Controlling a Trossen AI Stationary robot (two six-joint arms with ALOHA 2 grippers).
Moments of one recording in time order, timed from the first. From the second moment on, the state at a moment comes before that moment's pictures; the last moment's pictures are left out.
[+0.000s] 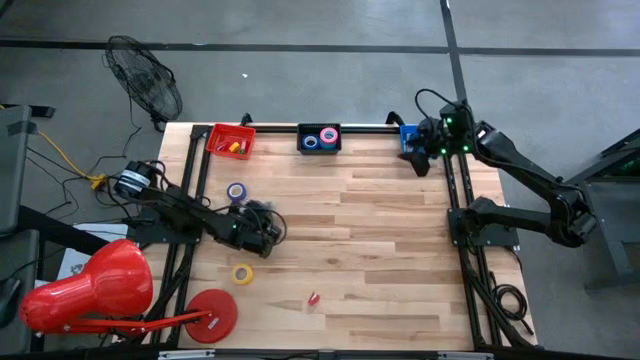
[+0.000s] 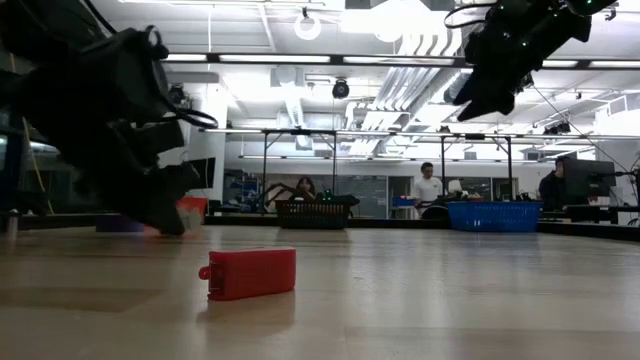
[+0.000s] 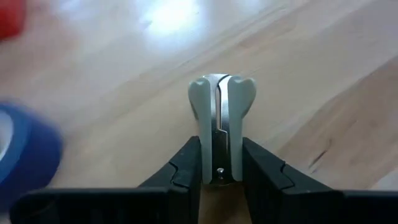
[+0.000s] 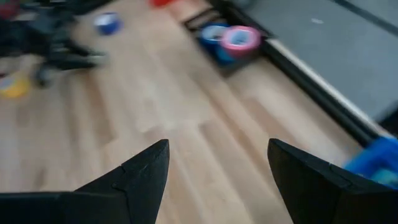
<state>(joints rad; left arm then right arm) -0.31 1.61 0.54 -0.24 -0.82 -1.20 -0.88 0.96 0.84 -0.60 -0.42 -0.09</state>
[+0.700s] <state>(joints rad) -0.04 1.61 0.91 0.17 -0.46 -0.05 -0.58 0.96 0.84 -0.44 -0.46 -0.36</state>
